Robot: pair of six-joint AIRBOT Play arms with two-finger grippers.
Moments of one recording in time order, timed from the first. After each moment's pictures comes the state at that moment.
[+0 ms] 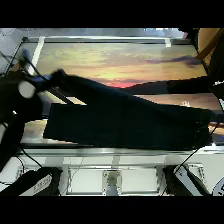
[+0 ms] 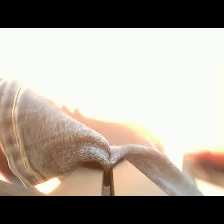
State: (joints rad) left arm -0.07 -1.11 1.17 1.47 -0.68 -2.01; right arm -0.76 -0.98 1.15 -0.84 1.23 1.08
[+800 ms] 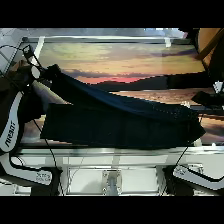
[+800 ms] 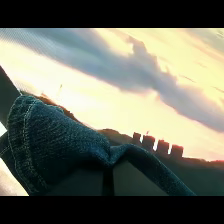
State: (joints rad) left arm 0.04 -1.58 1.43 1.54 -0.62 -1.91; right arm -0.63 -1.26 1.12 -1.21 1.12 1.19
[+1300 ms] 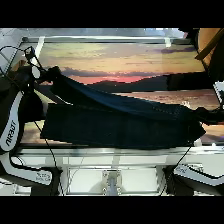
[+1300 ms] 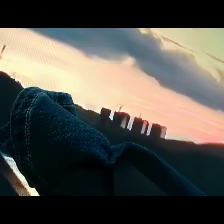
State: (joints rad) left arm 0.04 -1.59 1.44 1.54 -0.67 -1.89; right arm -0.79 -1.28 0.92 -1.04 1.16 0.96
